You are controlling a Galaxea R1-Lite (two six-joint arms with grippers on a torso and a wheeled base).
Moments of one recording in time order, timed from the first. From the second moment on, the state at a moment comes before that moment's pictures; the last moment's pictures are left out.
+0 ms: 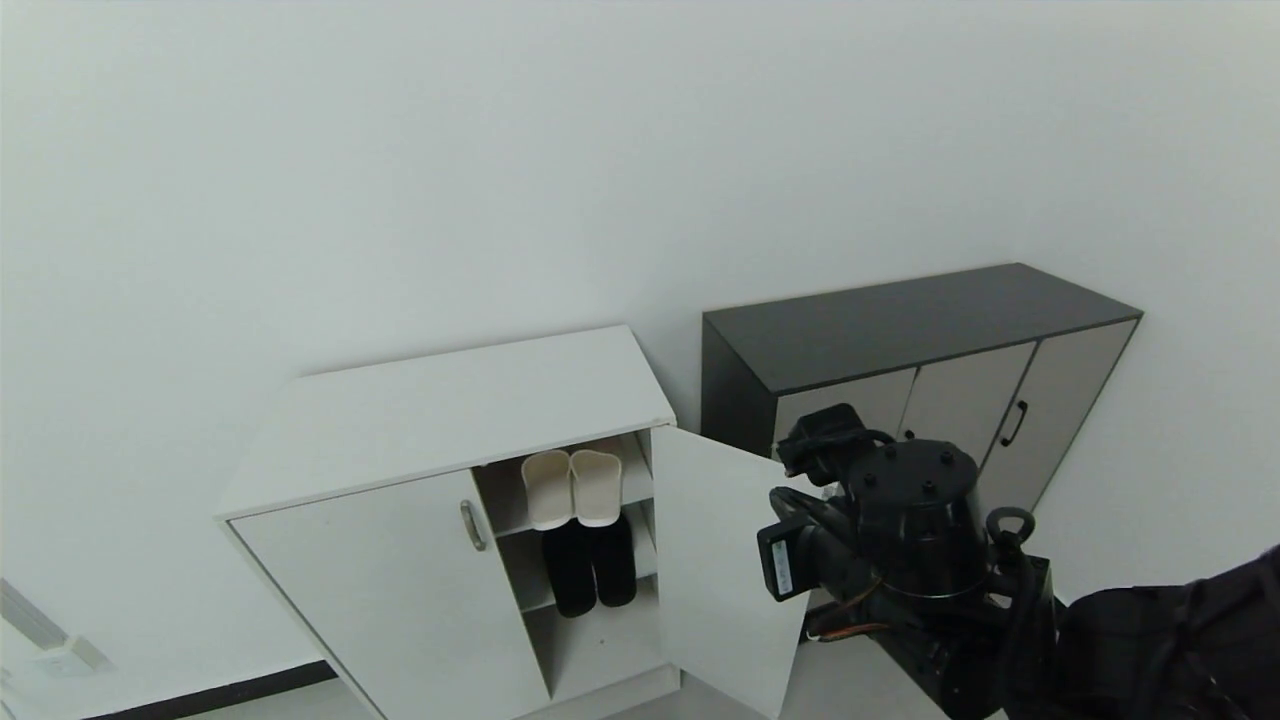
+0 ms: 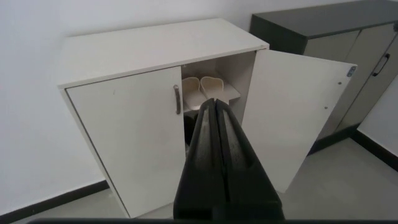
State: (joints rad) left arm 0.00 0.00 0.00 0.00 -0.05 0.00; right arm 0.88 1.86 -0.76 -0.79 -0.52 0.10
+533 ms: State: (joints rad) left arm 0.00 0.00 0.00 0.00 -0.05 0.00; right arm 0.65 1.95 -0.86 -0.80 -0.34 0.09
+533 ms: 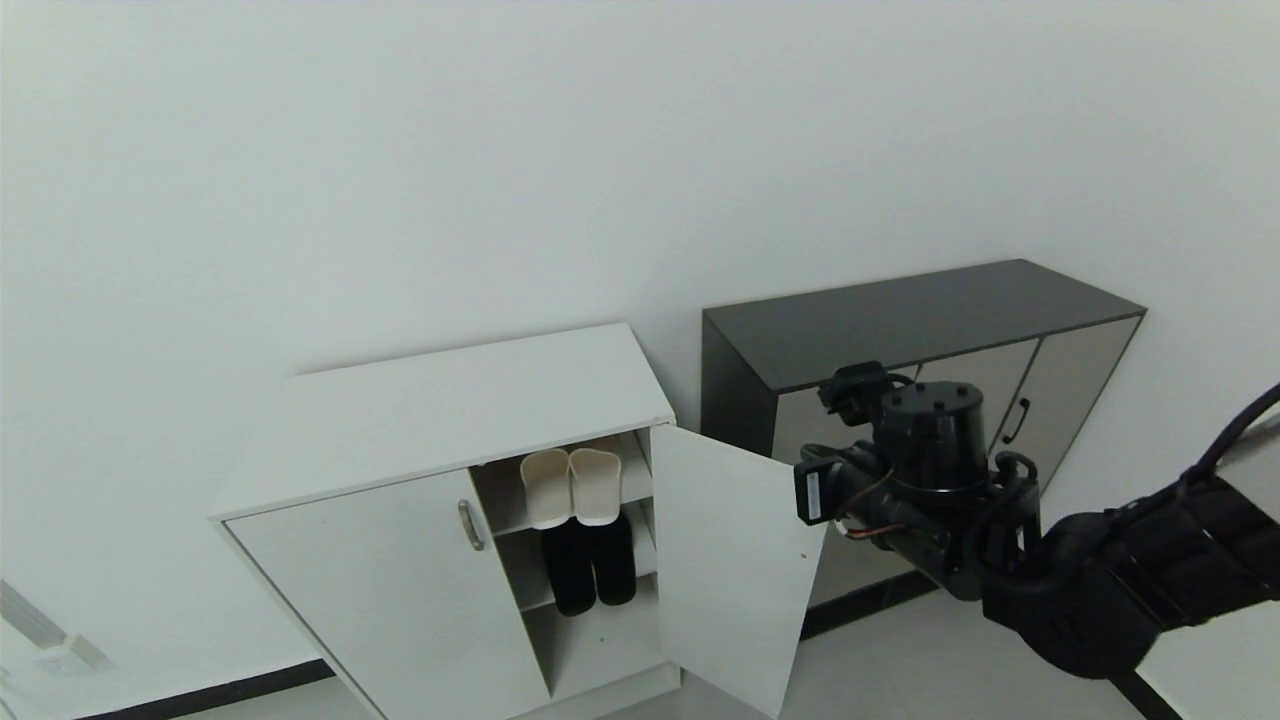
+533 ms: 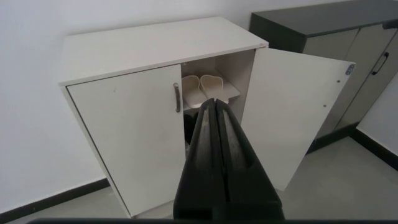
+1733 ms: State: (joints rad) left arm 0.00 0.00 0.00 0.00 -0.05 0.00; right arm 0.46 2.35 -1.22 -0.79 -0.24 0.09
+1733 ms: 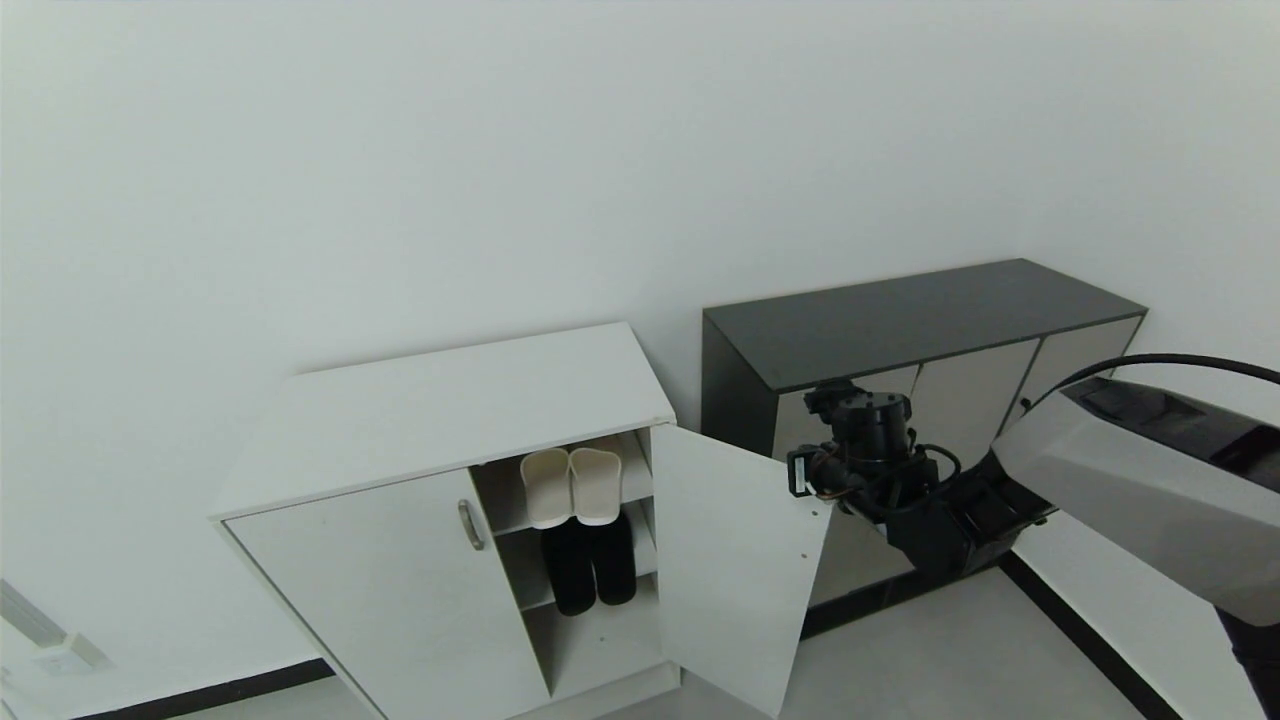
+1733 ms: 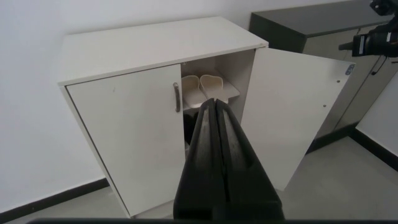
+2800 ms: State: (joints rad) left arm 0.00 0.00 0.00 0.00 -0.05 0.00; right arm 0.46 2.39 -1.23 -0.71 -0.22 0.09
